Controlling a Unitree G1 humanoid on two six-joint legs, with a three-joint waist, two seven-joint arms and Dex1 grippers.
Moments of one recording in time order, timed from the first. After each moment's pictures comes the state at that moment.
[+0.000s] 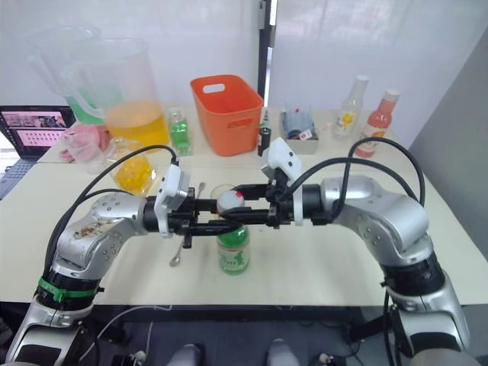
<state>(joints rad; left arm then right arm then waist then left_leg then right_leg) -0.58 0.57 -0.10 -0.25 -0.55 0.54 -1.11 -0.82 -0.68 0.19 -0.28 0.75 0.80 1.01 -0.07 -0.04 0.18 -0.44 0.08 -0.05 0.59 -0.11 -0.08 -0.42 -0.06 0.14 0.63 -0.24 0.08</state>
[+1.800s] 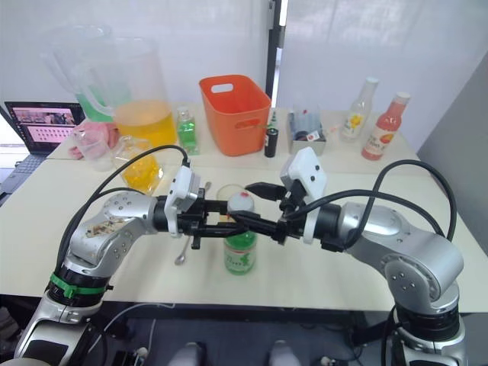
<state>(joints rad) -0.62 0.53 -0.16 -0.20 -0.53 0.50 -1.13 -0.56 -0.62 -0.11 -0.69 0.95 1.04 0.52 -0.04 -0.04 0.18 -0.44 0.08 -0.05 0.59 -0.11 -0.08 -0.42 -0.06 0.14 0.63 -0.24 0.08</state>
